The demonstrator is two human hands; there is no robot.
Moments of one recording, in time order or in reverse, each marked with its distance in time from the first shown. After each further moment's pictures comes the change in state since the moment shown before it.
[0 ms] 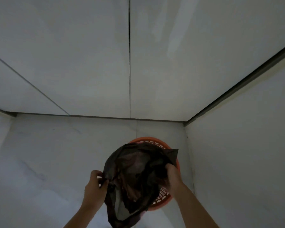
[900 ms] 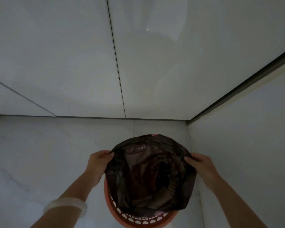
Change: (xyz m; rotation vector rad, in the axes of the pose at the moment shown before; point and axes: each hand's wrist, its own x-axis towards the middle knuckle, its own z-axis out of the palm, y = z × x) left_hand 0.115 0.050 0.047 -0.357 -0.084 -0.141; right_hand 0.079 -0.061 -0.087 -0.503 0.079 -0.418
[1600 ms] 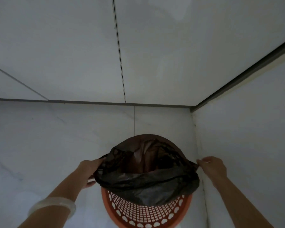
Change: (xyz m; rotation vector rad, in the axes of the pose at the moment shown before) left_hand 0.025 -0.061 -0.021 0.173 -0.002 -0.468; right_hand 0.023 0.074 0.003 -0.466 0.305 0.274
